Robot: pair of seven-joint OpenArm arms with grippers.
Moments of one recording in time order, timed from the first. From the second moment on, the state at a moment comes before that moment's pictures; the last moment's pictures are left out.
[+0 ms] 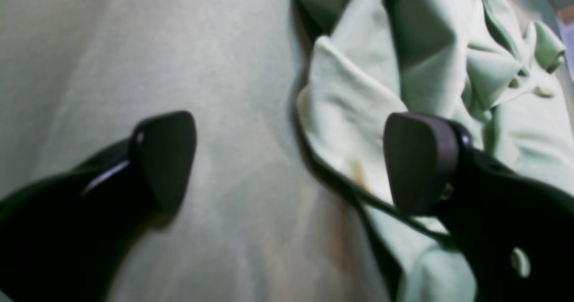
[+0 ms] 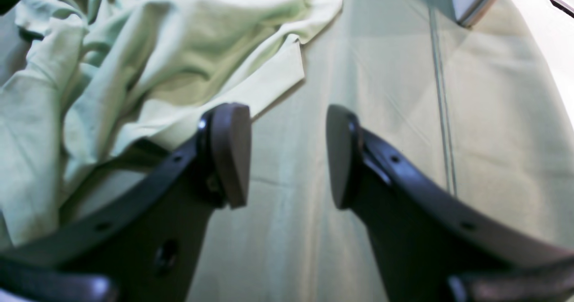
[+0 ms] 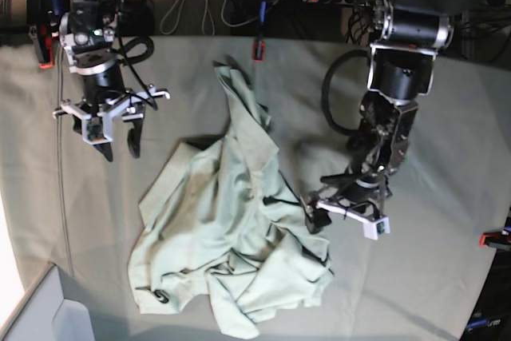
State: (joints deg) left arm -22.3 -4.1 4.1 37.9 -32.0 -8.9 5.8; right arm -21.4 -0.8 14.6 97.2 -8.9 17.5 -2.4
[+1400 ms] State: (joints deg) left arm 20.2 -4.7 -3.1 97.2 -32.2 -5.3 7.5; right arm -22.3 -0.8 10.0 97.0 -8.9 17.6 -2.3
